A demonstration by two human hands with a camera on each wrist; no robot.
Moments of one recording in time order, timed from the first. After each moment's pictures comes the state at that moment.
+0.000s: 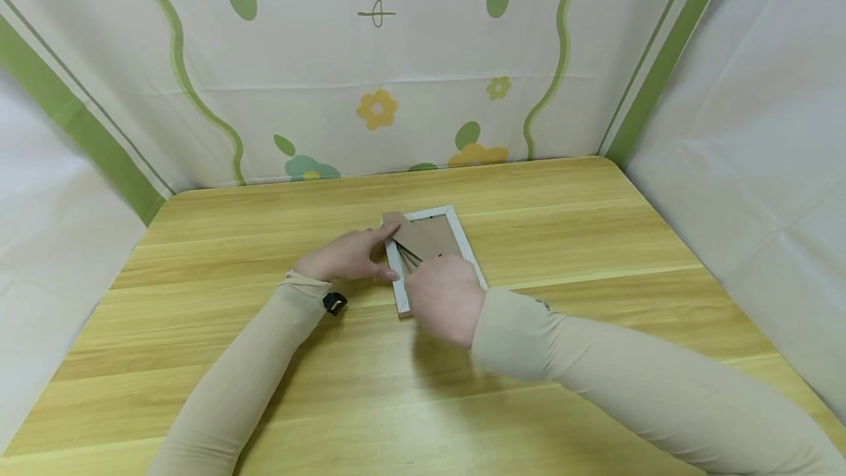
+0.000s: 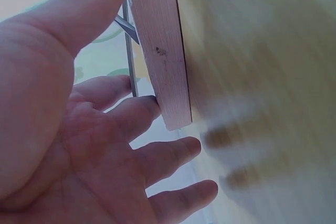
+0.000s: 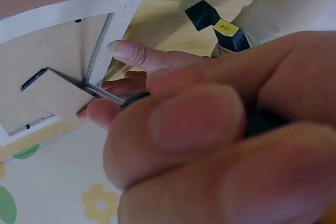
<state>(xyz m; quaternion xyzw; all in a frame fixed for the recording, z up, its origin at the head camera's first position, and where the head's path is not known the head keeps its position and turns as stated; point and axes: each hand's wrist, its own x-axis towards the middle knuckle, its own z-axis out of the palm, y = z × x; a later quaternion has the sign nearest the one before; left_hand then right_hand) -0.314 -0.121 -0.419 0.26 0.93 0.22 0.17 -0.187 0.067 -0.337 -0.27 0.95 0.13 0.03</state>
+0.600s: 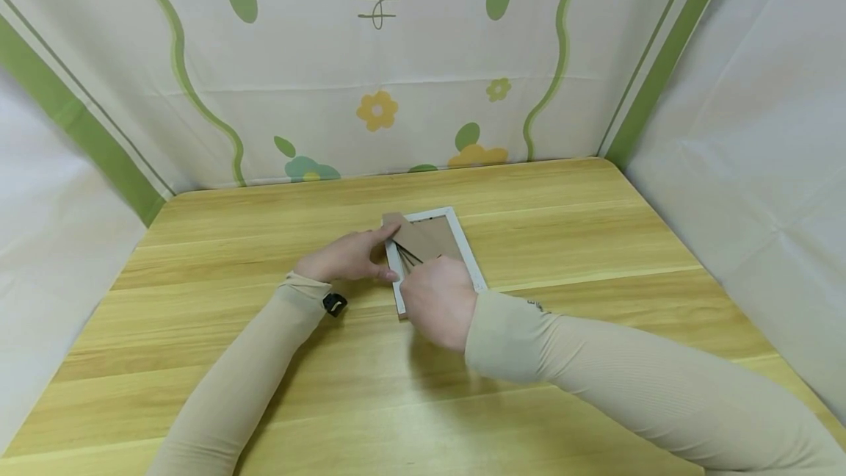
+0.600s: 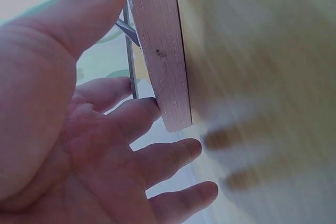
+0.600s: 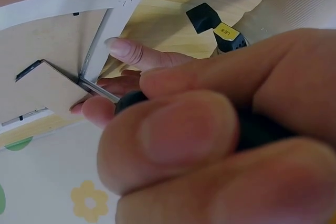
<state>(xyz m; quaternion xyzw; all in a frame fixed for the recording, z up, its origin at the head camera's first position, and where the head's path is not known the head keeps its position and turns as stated) -0.313 -0.122 -0.421 0.26 0.93 0.22 0.17 -0.184 0.064 -0.341 -0.31 0.92 0.22 -0.04</state>
